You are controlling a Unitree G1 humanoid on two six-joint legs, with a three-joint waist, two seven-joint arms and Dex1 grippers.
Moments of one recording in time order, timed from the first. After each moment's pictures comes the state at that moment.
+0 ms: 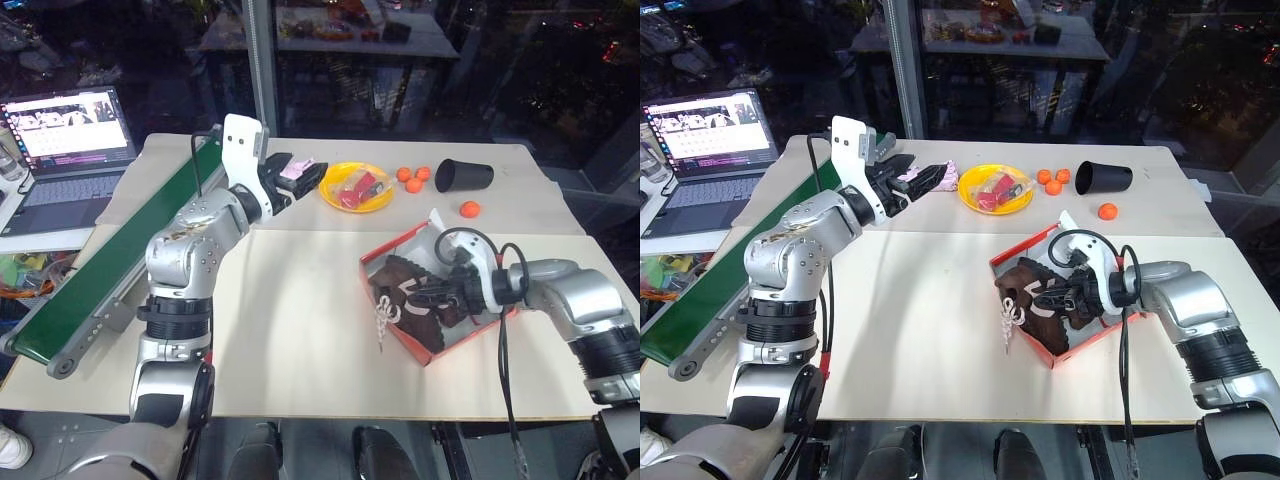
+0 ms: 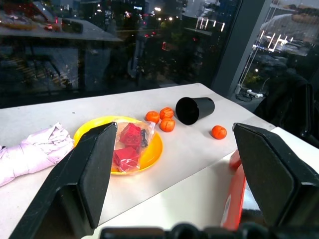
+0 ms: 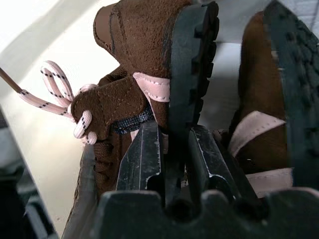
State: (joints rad) left arm -0.84 0.27 0.11 -0.01 -0.45 0.74 -0.40; right arm -0.64 -0.85 0.25 0.18 0.42 0.85 1.11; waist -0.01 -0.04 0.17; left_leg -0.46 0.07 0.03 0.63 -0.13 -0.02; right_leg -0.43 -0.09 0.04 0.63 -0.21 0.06
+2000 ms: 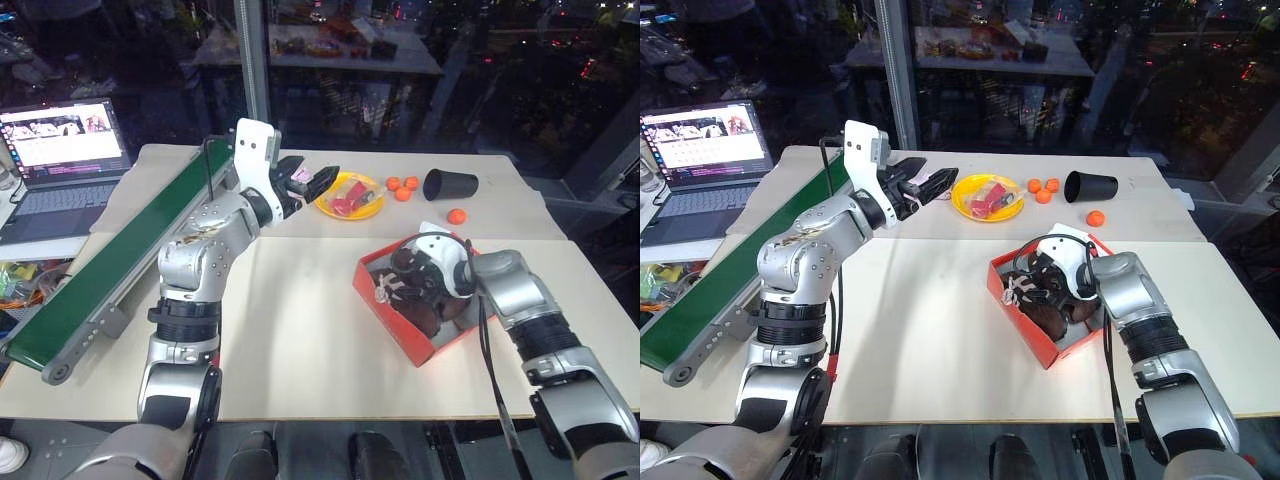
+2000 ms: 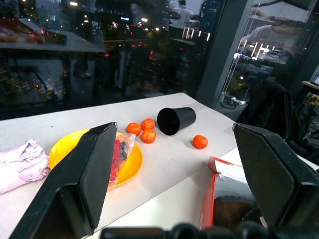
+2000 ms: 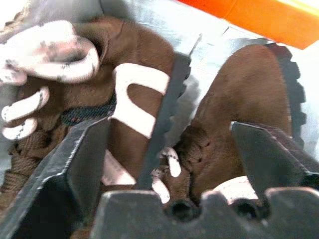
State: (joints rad) left arm -0.84 0.24 0.08 0.00 -0.45 0.72 -0.40; right arm -0.72 -0.72 0.18 0.24 0.02 0.78 0.98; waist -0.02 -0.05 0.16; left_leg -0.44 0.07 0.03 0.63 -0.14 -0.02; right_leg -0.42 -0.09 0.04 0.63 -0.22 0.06
